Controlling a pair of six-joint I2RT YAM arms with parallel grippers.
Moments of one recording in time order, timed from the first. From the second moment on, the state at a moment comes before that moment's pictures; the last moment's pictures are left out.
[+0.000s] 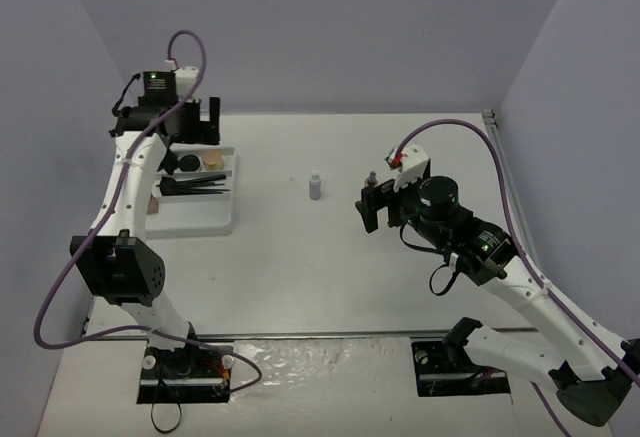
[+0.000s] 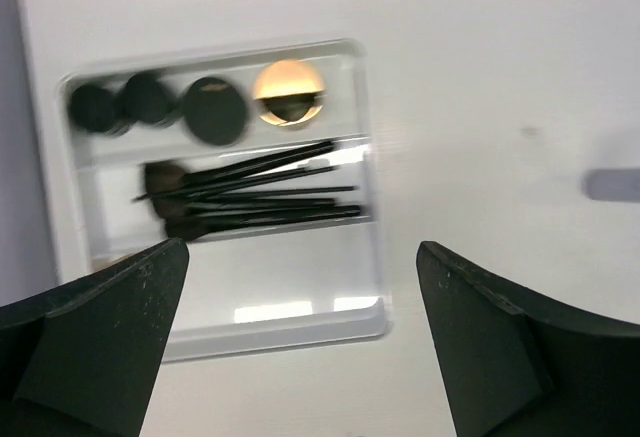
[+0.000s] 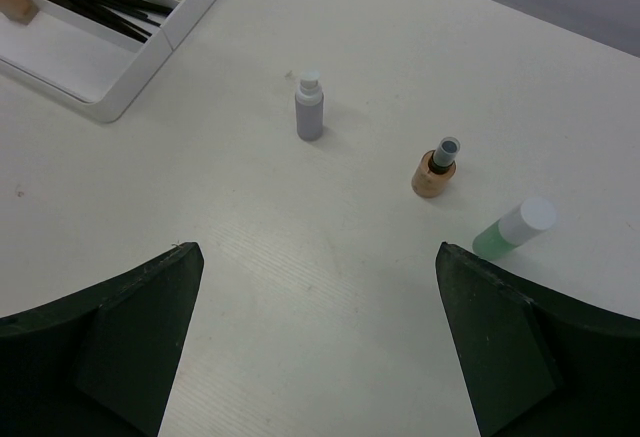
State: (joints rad) left arm 0.03 1.71 1.81 -0.87 0.10 0.05; right arm 0.72 0.94 1.01 -0.42 0.16 0.08
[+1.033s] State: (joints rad) left arm -0.53 2.25 2.14 -0.91 0.16 0.00; right arm 0.72 0.77 0.93 -0.41 0.19 0.15
